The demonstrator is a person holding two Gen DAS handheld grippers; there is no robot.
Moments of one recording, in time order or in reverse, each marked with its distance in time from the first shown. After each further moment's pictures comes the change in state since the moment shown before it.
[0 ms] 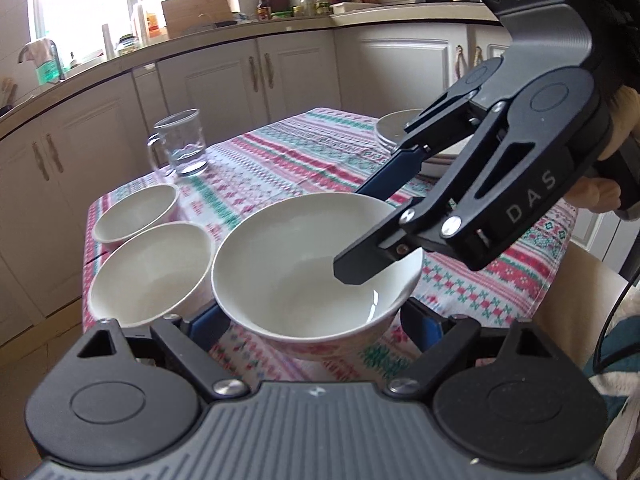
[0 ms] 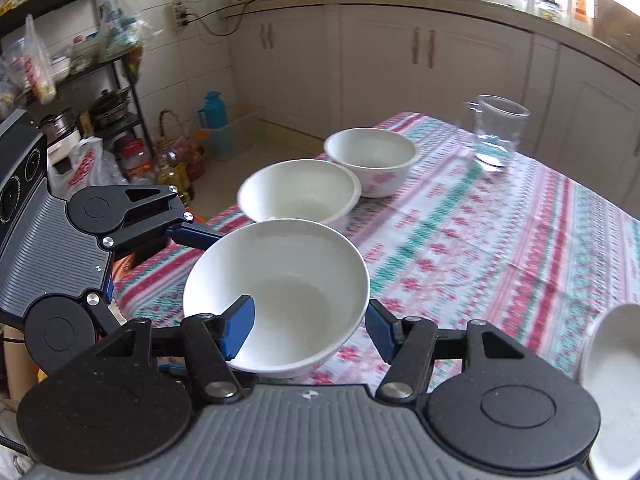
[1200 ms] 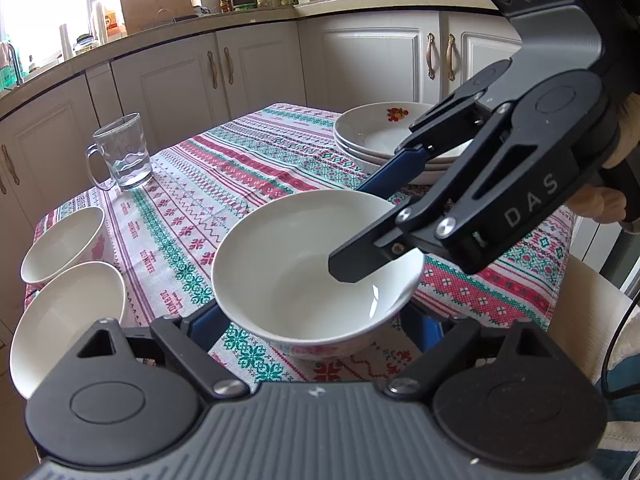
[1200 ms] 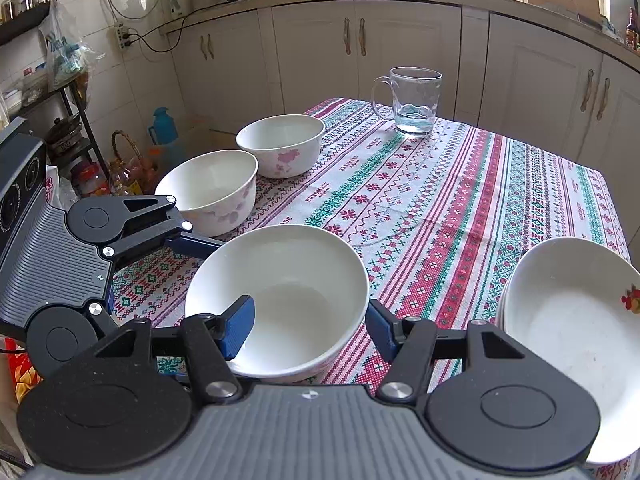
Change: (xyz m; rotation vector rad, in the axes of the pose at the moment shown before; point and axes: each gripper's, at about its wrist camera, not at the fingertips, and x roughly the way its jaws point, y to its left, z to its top) left arm 0.054 -0.019 0.023 0.032 0.022 -0.085; right arm -0.014 -0.056 -0.027 0.120 -0.009 -0.086
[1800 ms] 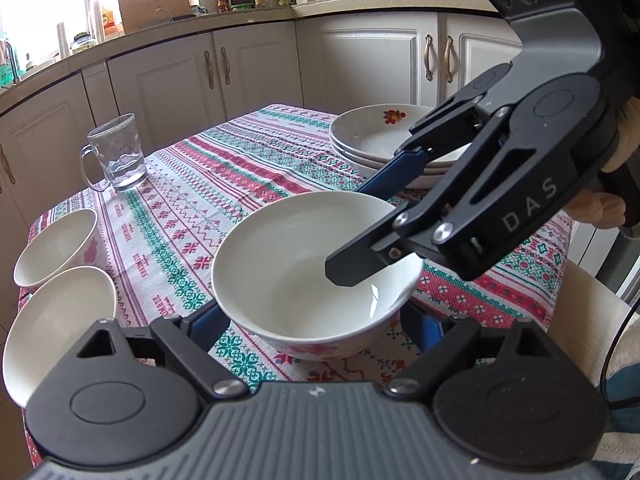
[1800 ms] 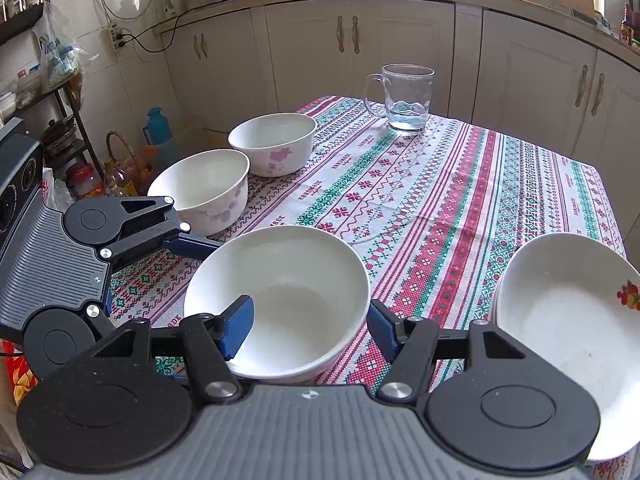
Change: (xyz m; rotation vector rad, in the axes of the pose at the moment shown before) left arm 0.004 -0.001 0.003 -0.005 -0.002 -0.013; right arm 0.000 -0.005 0.000 0.015 0.005 -0.009
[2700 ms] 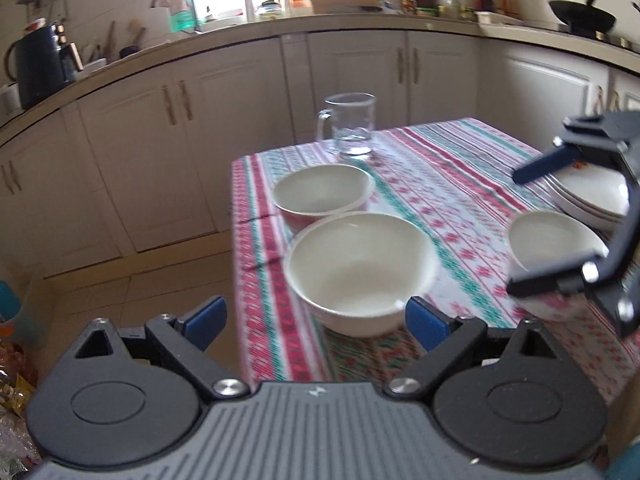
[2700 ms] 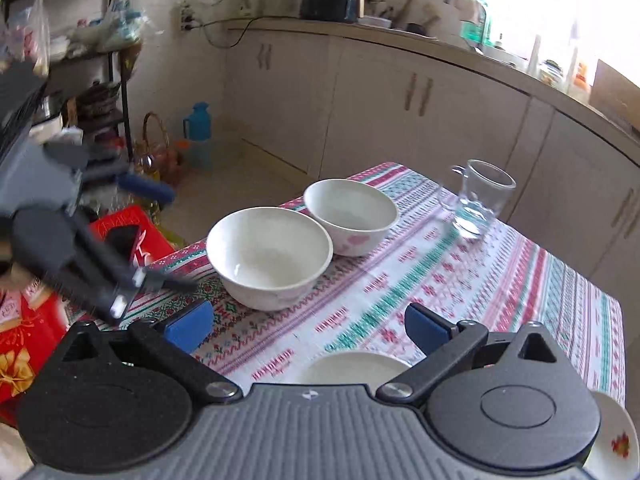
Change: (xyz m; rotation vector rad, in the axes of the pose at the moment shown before) left arm -0.087 0.113 -0.033 -0.299 0.020 0.415; right arm 0.026 0.085 0.052 -0.303 -0.088 -0.012
